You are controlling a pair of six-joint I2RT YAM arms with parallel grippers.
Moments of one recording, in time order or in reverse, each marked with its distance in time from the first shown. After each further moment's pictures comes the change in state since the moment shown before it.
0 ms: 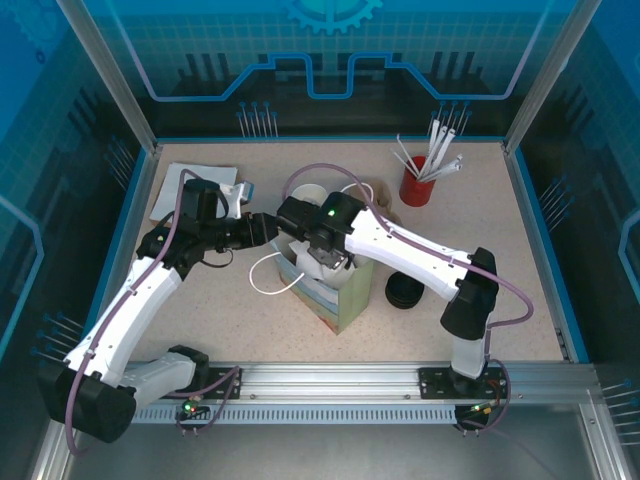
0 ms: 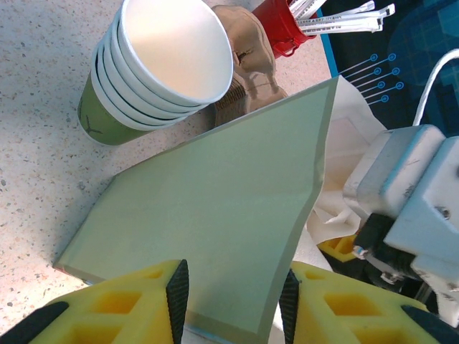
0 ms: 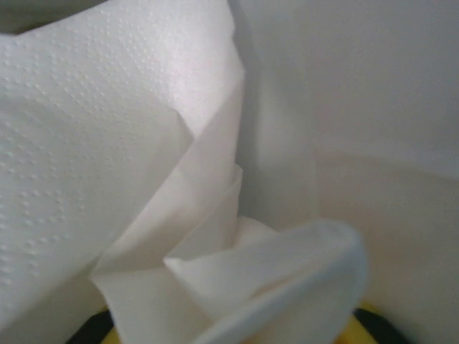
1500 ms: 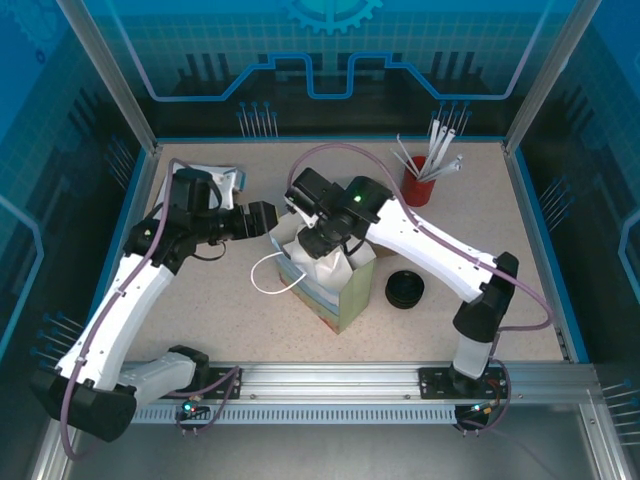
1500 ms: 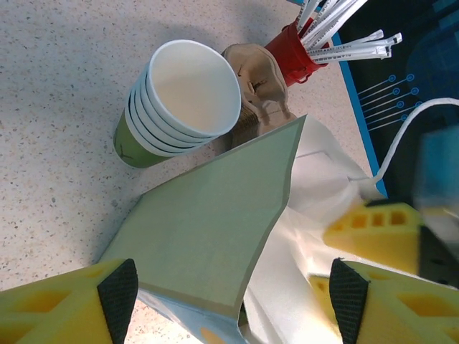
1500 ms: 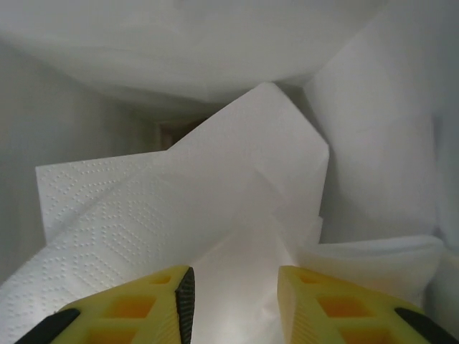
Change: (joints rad) left arm 0.000 -0.001 0.147 -0.136 -0.107 0.038; right arm -0.065 -0.058 0.050 0.156 -0.325 -0.010
